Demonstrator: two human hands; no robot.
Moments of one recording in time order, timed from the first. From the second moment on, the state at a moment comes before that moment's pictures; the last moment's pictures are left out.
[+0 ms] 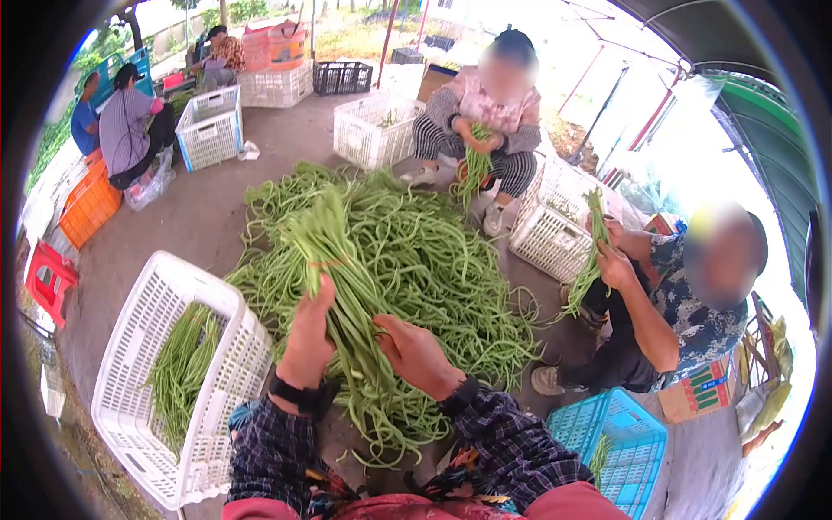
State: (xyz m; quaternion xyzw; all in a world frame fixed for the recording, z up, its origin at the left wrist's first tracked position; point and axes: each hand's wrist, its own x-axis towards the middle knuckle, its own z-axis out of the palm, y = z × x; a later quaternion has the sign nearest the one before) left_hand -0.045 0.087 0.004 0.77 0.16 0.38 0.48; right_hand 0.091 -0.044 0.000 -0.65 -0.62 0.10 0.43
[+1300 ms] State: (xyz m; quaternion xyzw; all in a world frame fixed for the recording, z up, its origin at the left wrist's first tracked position) left_hand -0.005 0.074 0.015 0.47 0.14 0.29 0.82; right_hand 0.103 -0.031 -0.003 -0.66 -0.52 0.12 0.52
